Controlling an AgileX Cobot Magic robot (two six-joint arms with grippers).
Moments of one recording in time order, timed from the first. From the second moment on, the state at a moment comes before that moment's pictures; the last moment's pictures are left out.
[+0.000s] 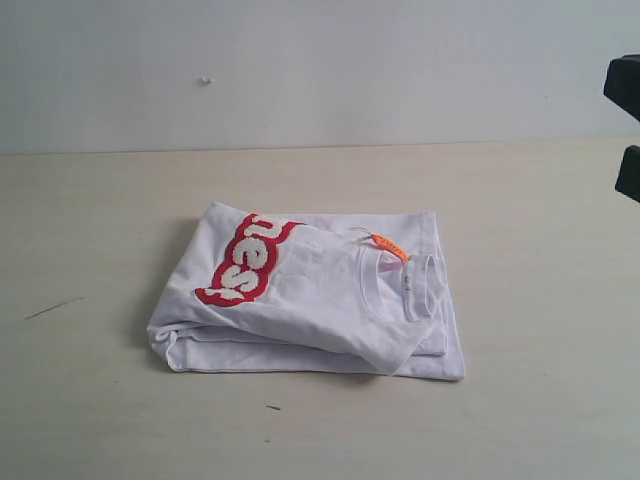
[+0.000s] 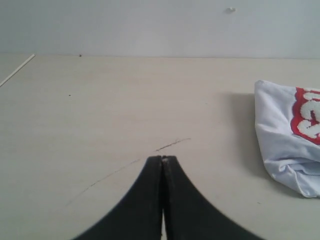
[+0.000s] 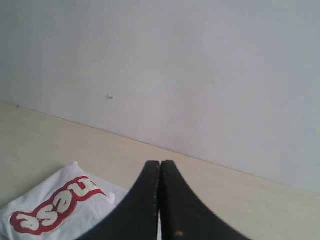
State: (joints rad) left arm -0.03 0.01 0.00 0.08 0.35 -0.12; right arm 0.28 0.73 -0.51 0.10 0.00 -0.13
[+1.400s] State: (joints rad) left arm -0.03 0.01 0.00 -0.01 0.36 0.00; right arm 0.28 0.73 -0.51 0.10 0.00 -0.13
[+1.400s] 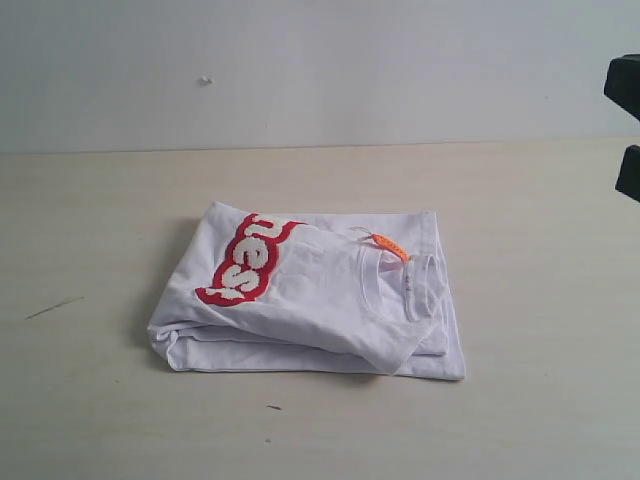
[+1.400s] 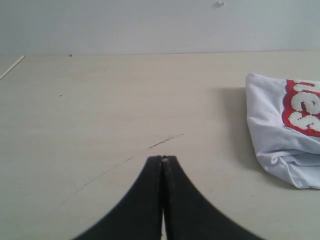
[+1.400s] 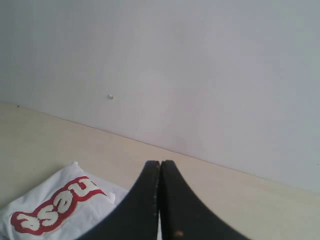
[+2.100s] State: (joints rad) left arm -0.03 0.01 0.00 -0.01 0.36 0.00; right arm 0.06 0.46 -0.47 0.08 0.31 -0.13
